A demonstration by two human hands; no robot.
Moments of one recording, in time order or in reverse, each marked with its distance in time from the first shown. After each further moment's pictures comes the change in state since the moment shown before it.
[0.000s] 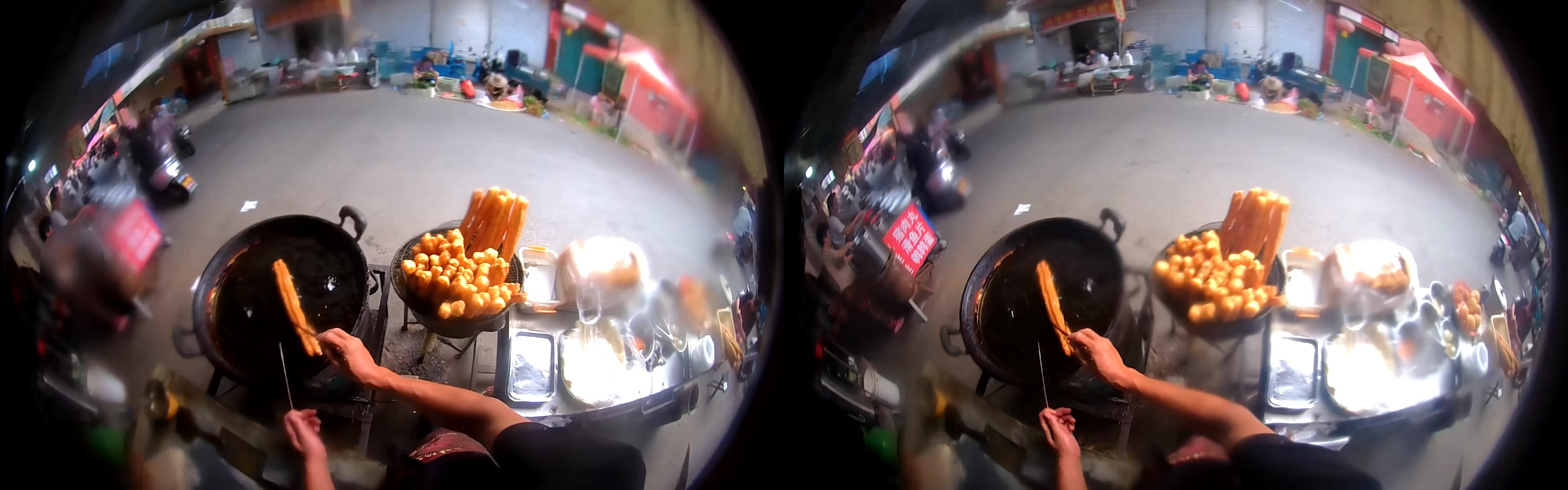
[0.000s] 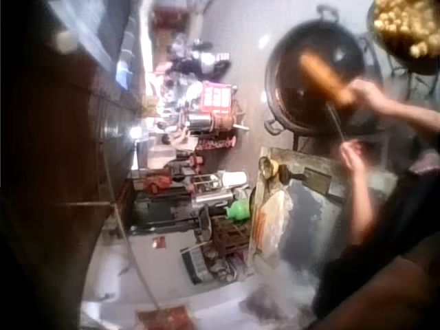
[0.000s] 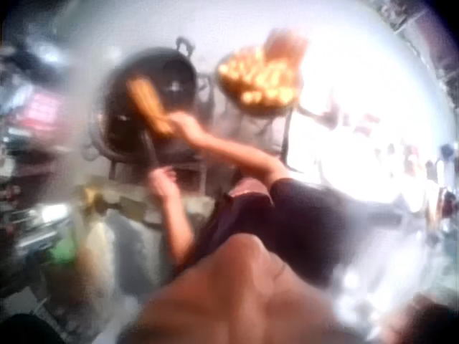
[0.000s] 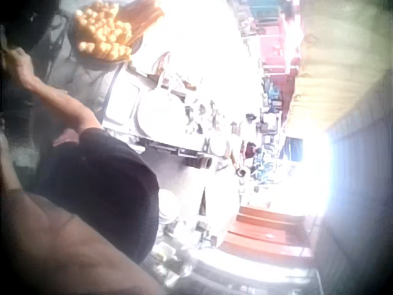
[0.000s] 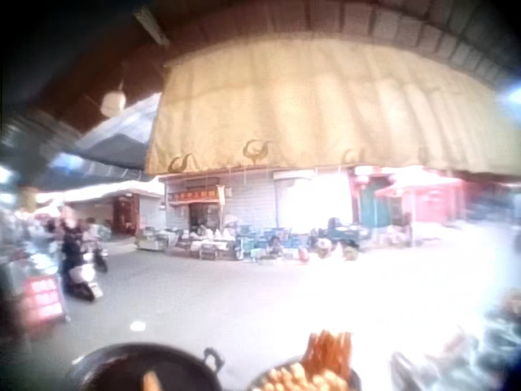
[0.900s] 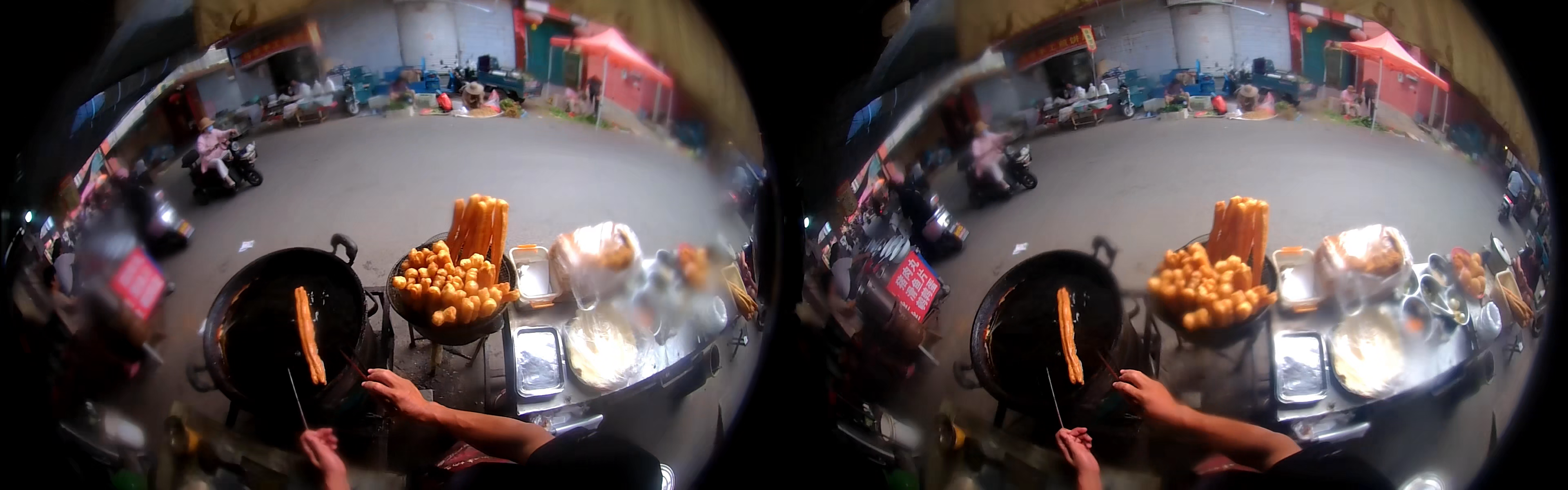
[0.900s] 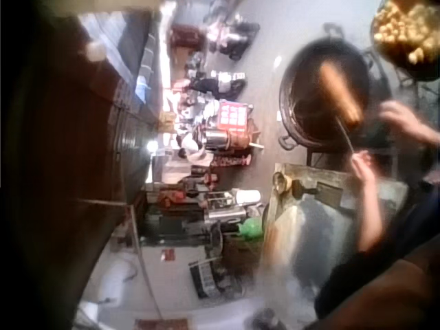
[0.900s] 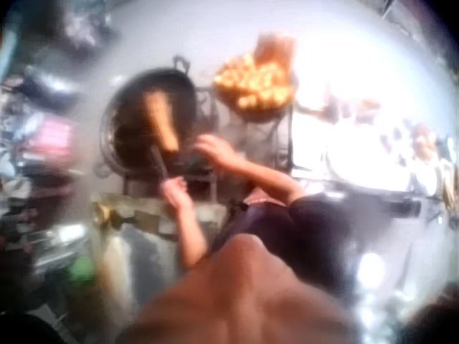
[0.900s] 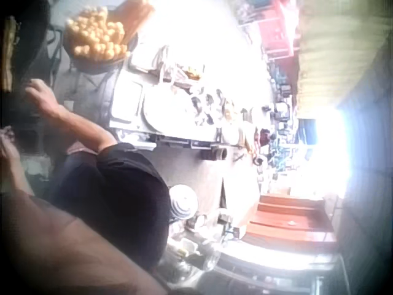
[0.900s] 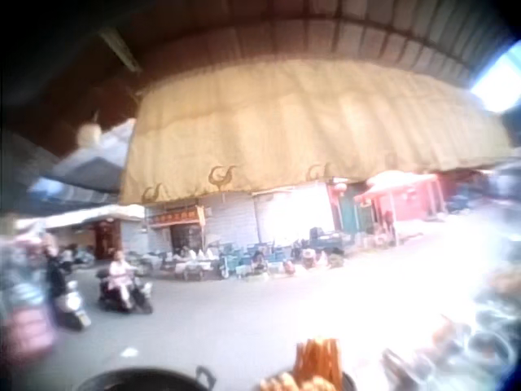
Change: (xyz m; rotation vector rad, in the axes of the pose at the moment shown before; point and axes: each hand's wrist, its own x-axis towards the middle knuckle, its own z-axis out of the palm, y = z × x) left_hand 0.003 -0.004 0.007 0.010 -0.087 0.016; right_hand -0.103 -0.005 -0.071 -0.352 -0.048 -0.174
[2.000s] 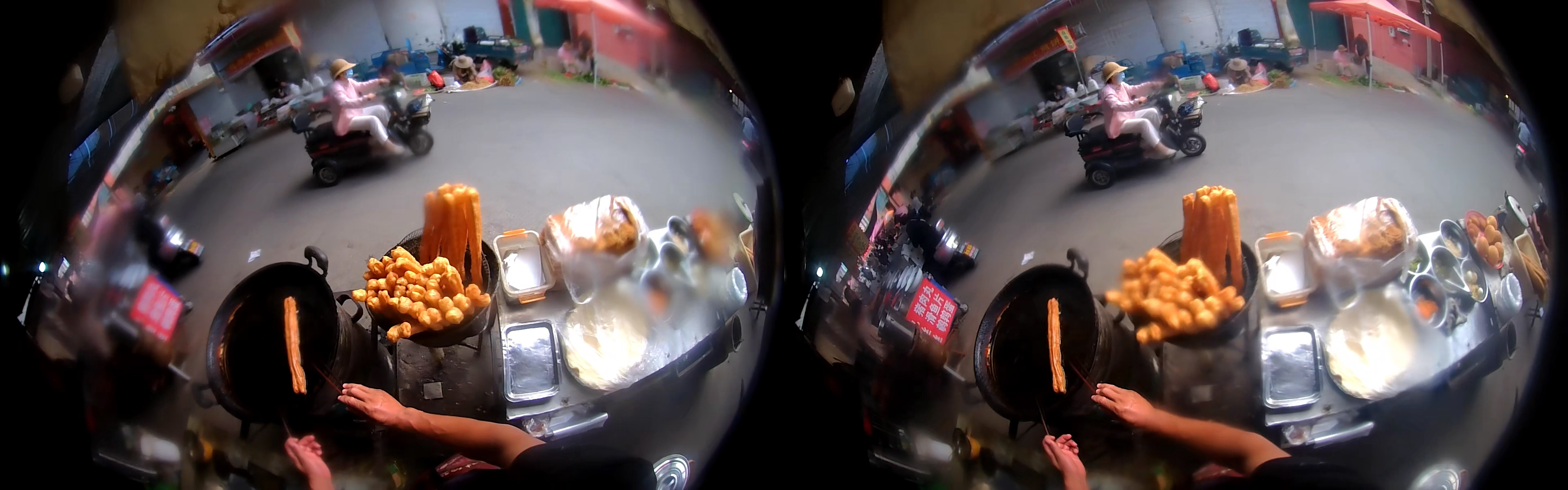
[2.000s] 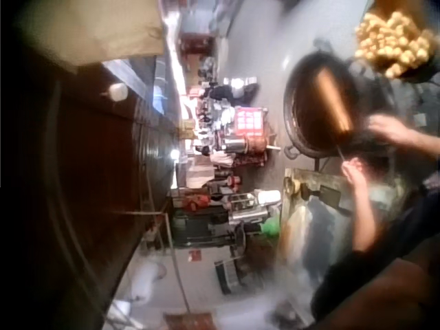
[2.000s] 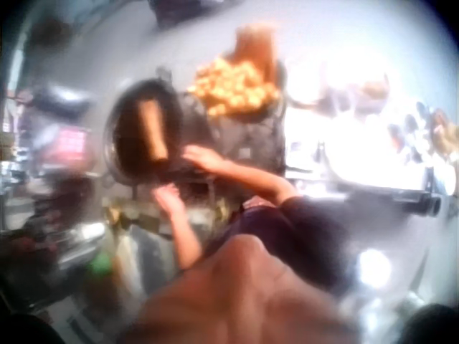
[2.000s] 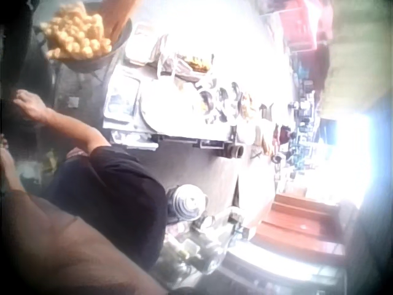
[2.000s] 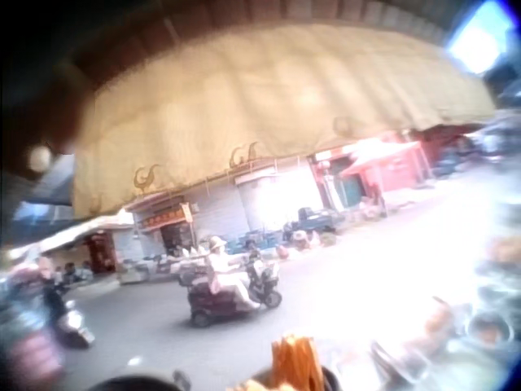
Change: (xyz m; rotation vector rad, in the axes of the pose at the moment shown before) left_hand -0.007 0.010 0.013 -0.003 0.114 -0.041; right_hand -0.023 0.044 0.003 0.040 -0.026 -0.114
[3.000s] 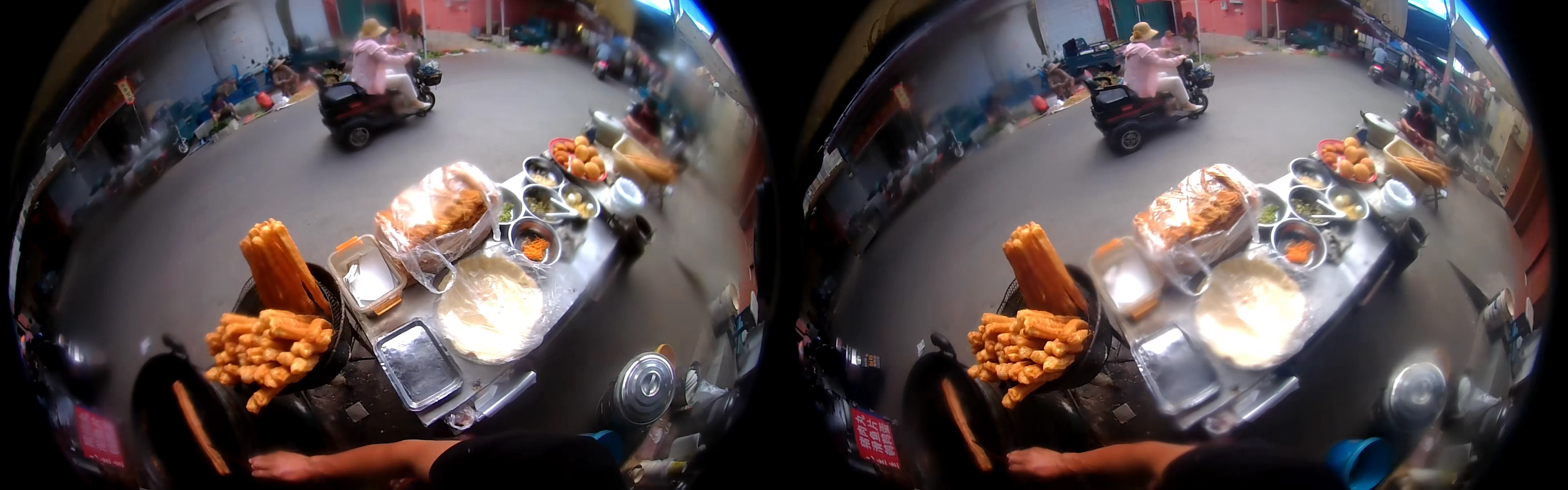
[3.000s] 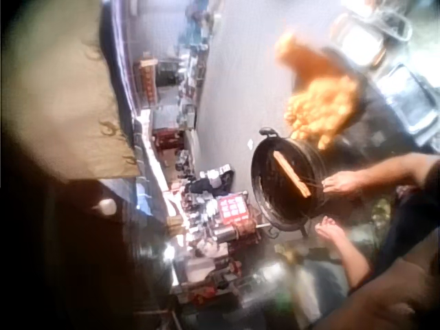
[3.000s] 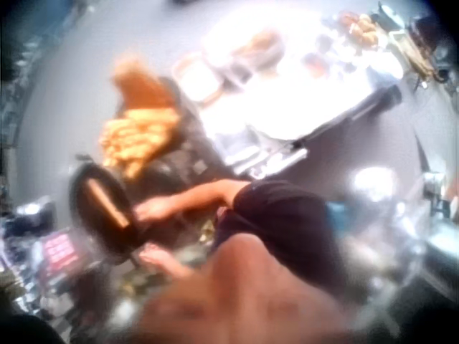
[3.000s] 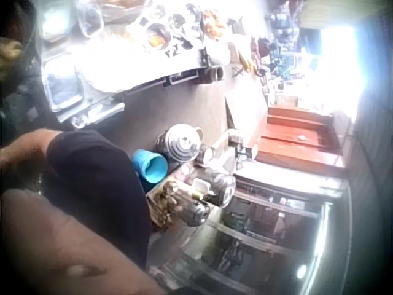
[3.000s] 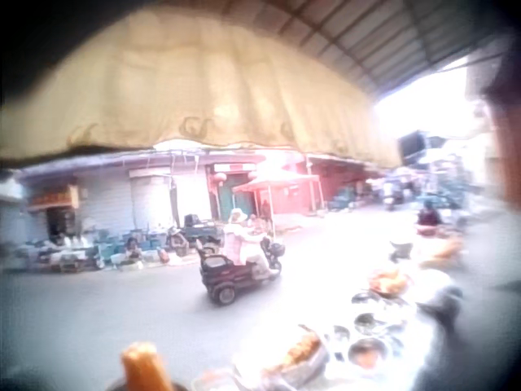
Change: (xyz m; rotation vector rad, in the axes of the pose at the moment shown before) left_hand -0.057 0.072 0.103 0.614 0.144 0.142; right_hand -0.012 0.038 0.029 0.171 0.053 -0.101
